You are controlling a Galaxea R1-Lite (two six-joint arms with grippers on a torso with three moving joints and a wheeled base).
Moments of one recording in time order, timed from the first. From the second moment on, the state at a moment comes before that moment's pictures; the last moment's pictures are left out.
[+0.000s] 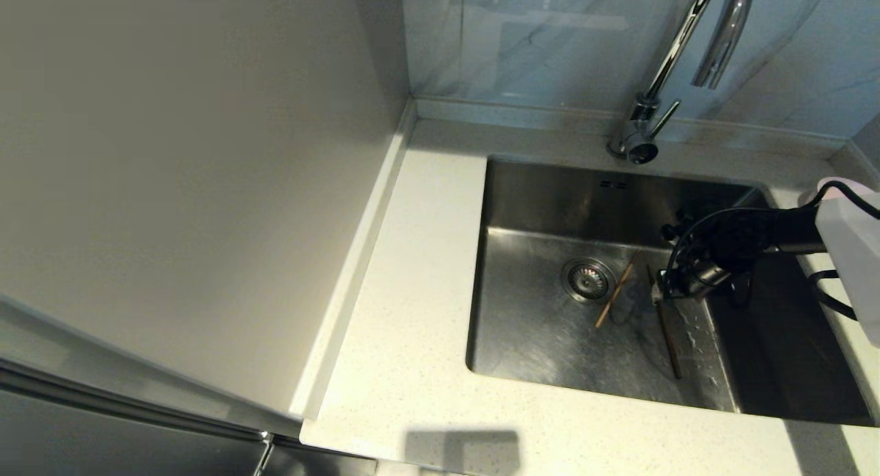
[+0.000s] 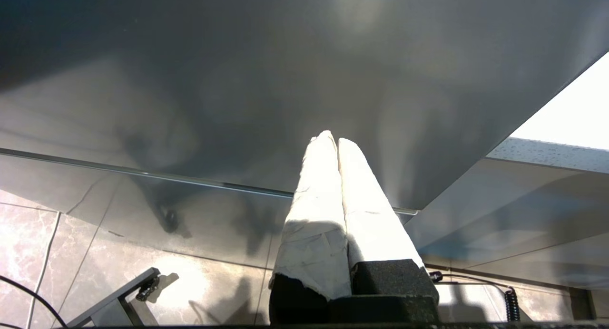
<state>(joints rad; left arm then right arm) 0.00 0.00 0.00 0.00 0.02 -0.03 -0.11 2.42 -1.87 0.43 -0.17 -0.03</state>
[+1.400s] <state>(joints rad) 0.00 0.00 0.00 0.00 0.02 -0.03 -0.11 2.50 -1.91 0.42 -0.14 -0.03</state>
